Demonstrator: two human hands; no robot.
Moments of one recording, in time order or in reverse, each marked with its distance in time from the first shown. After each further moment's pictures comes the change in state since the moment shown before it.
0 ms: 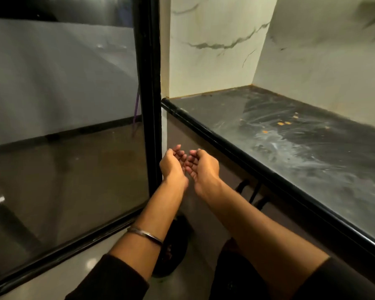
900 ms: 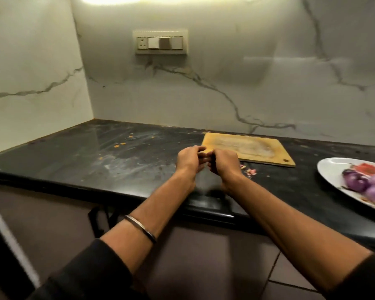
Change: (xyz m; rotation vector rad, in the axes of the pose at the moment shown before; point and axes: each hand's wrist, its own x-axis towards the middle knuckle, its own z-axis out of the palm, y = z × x) left_hand -0.293 -0.203 0.192 0.656 -1.012 -0.170; right_hand -0.156 -0.192 -0.350 -0.265 0.708 -0.519
